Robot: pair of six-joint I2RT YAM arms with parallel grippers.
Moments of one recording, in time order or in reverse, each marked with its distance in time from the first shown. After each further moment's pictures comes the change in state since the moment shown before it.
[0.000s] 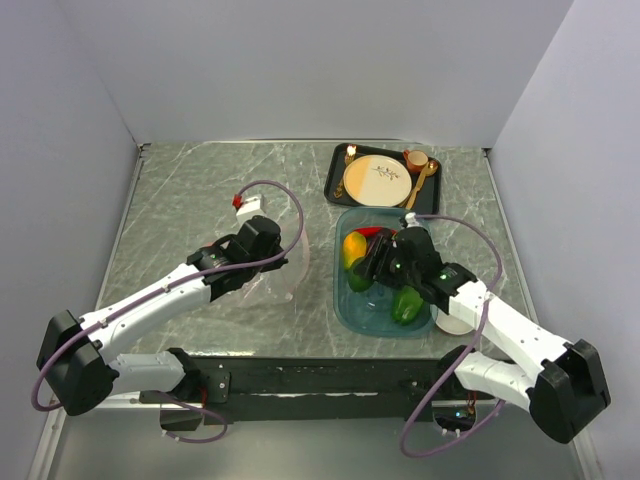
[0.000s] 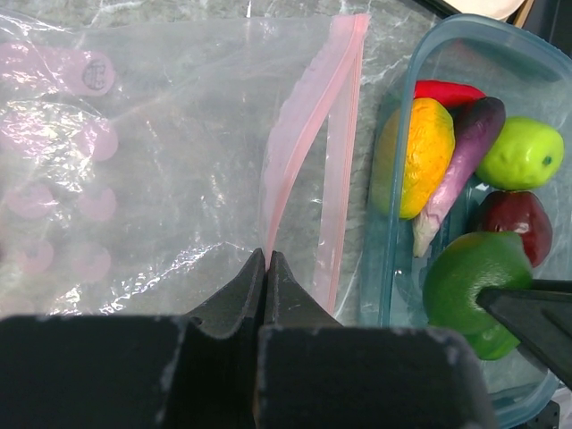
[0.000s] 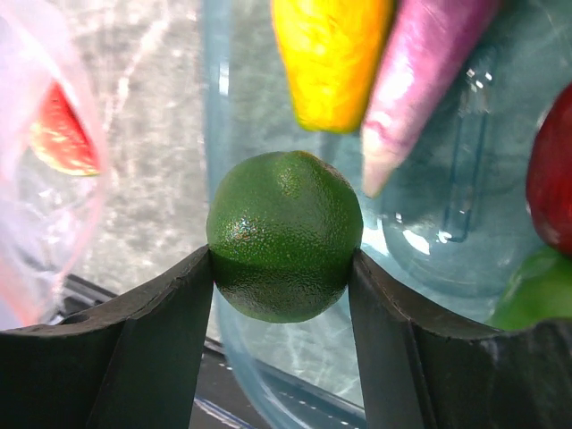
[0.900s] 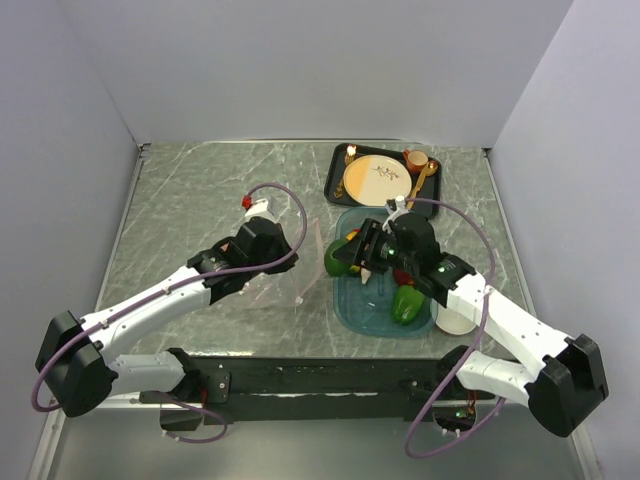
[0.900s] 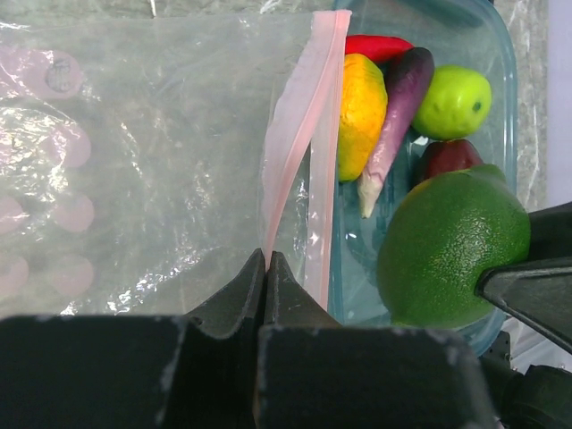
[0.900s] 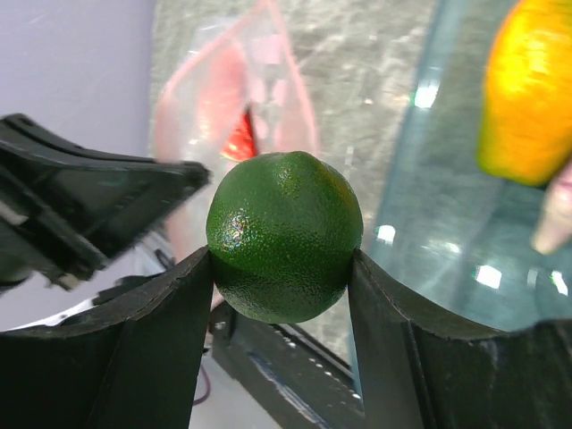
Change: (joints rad) left arm 0.000 -0.010 -0.040 0.113 0.168 0.031; right arm 0.032 0.031 0.095 0.163 -0.185 0.052
